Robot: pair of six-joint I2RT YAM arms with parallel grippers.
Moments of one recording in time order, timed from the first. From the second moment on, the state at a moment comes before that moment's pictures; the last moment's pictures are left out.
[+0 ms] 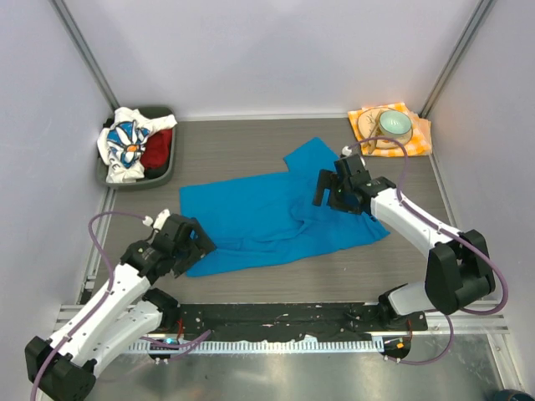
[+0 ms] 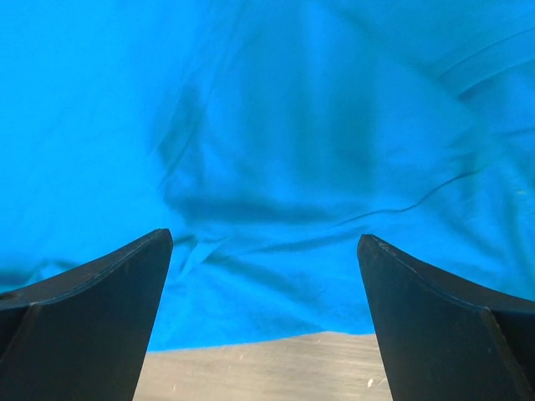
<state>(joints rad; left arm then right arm) -0.52 0.72 0.55 -0.88 -0.18 -1.10 0.39 1.42 1.00 -0.52 0.11 0.57</state>
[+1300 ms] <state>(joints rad) -0.48 0.90 0.81 -0.81 -0.27 -1.00 0.82 1.15 0.53 -0.43 -0.17 0.69</state>
